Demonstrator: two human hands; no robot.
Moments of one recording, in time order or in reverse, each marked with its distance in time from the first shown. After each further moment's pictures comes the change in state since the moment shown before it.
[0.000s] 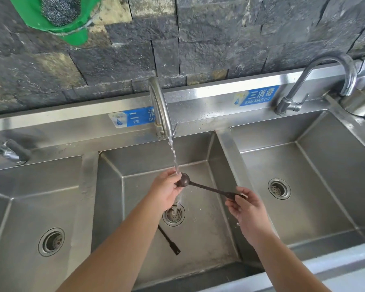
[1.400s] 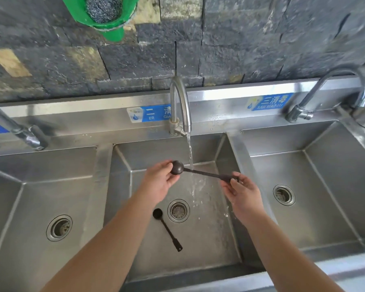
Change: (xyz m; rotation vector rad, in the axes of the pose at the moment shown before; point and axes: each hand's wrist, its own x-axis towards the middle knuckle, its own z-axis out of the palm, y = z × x) left_hand -0.017 0.030 -0.042 -0.074 0.001 0.134; right_hand 0.011 -0.004 0.050 0.156 -0.039 -0.004
